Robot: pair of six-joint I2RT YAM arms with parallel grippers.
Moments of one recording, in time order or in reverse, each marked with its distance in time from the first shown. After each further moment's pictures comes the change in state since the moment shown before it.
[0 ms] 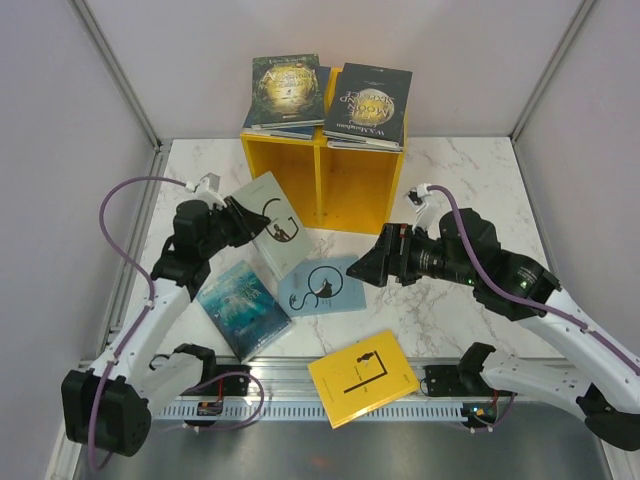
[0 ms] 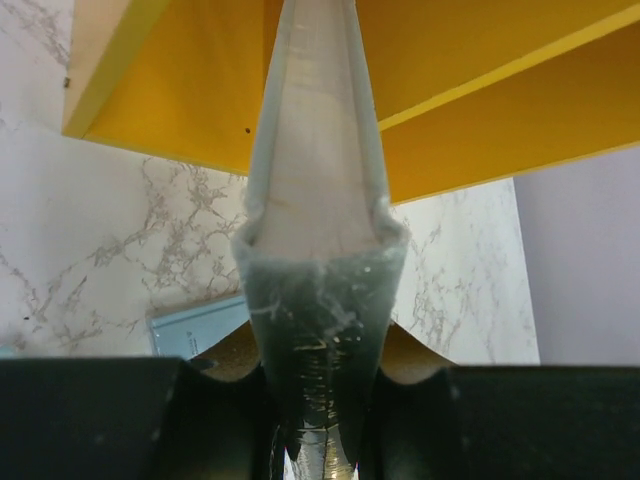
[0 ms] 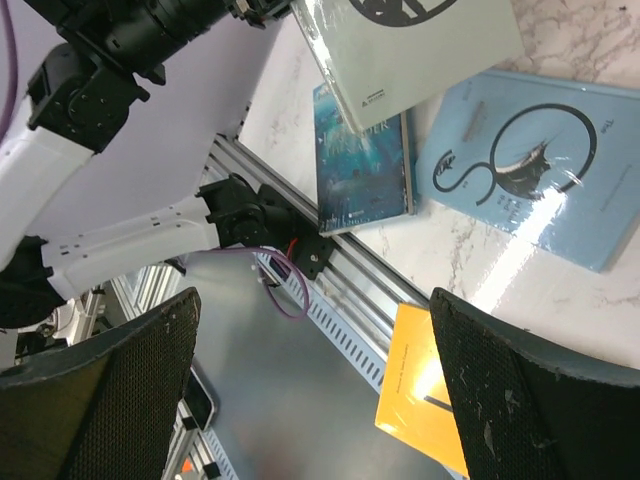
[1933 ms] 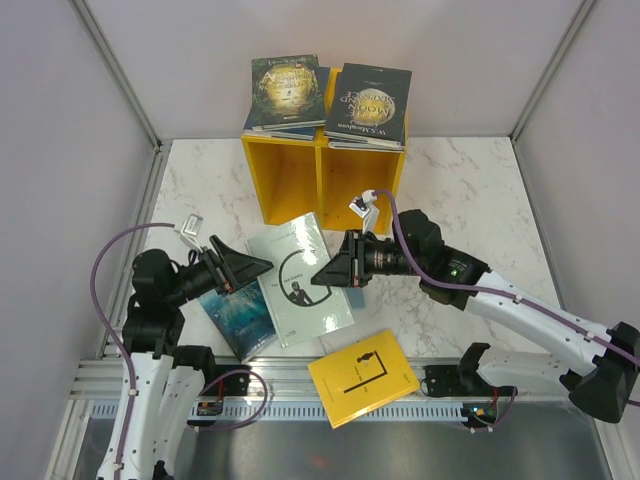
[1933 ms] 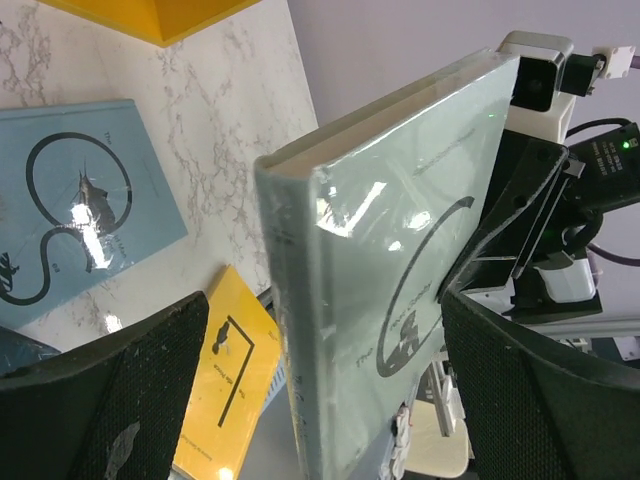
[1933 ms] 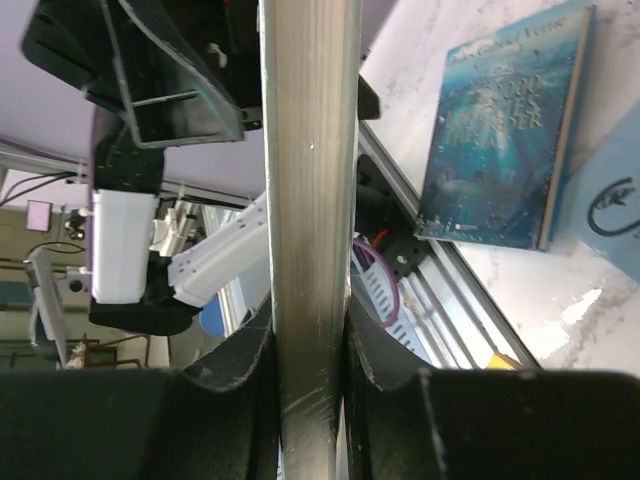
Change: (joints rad) left arm 0.161 -0.497 -0.107 -0.264 0.587 -0.248; right arm 0.050 0.193 -0.205 0.513 -0.268 0.089
